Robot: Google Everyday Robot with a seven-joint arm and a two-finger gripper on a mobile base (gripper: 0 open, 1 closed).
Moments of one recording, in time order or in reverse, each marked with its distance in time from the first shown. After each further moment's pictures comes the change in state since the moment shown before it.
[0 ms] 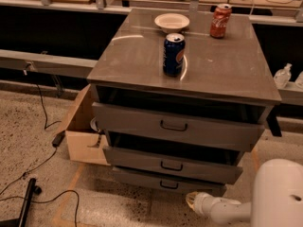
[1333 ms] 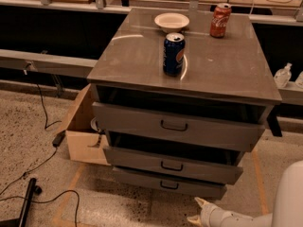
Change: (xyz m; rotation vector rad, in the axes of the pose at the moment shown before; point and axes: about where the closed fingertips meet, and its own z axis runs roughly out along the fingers) arm -0.011 0.037 -0.076 -0.008 0.000 0.066
